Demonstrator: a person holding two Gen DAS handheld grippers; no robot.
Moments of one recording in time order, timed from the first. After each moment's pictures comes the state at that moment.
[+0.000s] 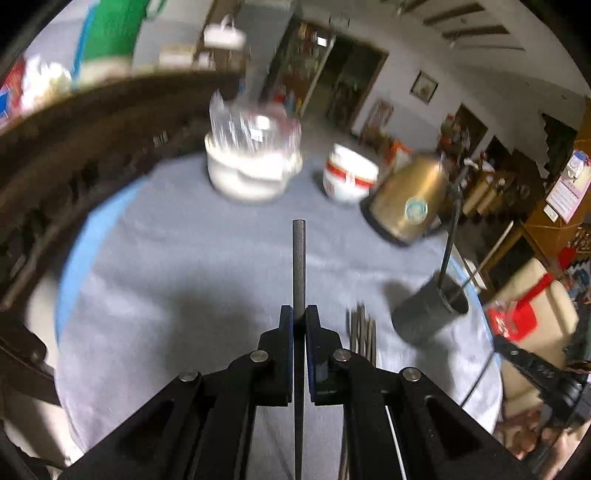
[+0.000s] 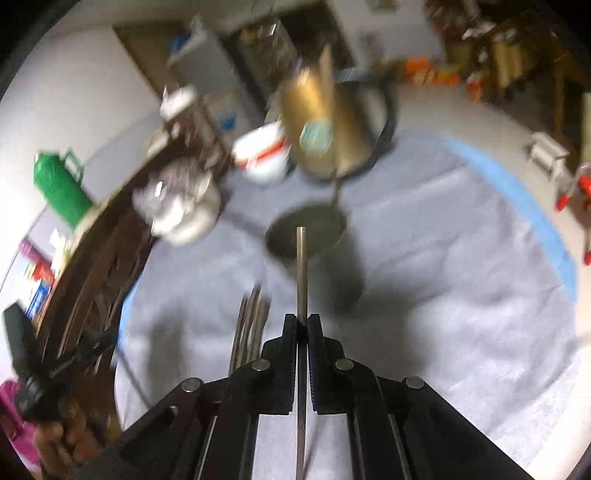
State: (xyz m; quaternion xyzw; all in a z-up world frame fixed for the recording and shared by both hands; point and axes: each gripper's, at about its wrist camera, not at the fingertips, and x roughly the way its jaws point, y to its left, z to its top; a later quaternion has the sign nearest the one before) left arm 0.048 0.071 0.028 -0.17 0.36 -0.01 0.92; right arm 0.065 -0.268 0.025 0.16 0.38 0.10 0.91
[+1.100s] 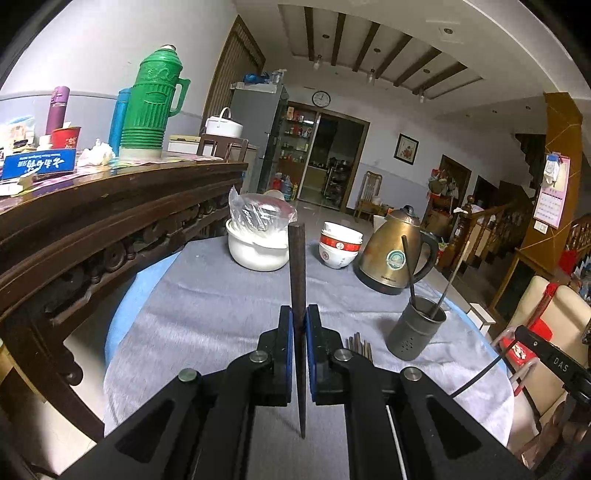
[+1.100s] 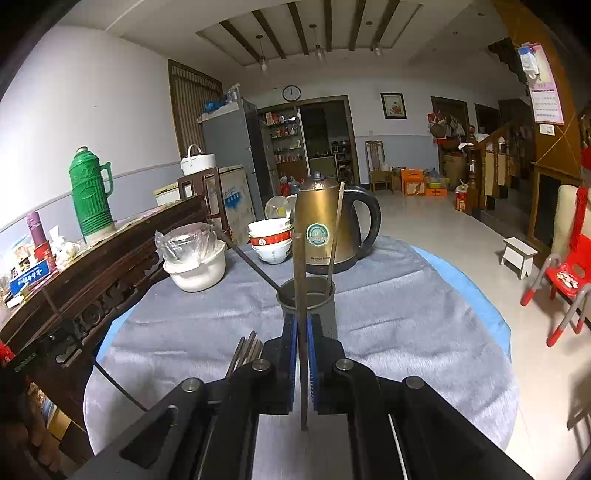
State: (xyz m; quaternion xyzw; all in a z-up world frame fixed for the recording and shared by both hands) left arm -0.069 0.080 0.056 -0.13 0.21 0.01 0.97; right arm -0.048 -0.244 0.057 0.06 0.23 0.07 0.97
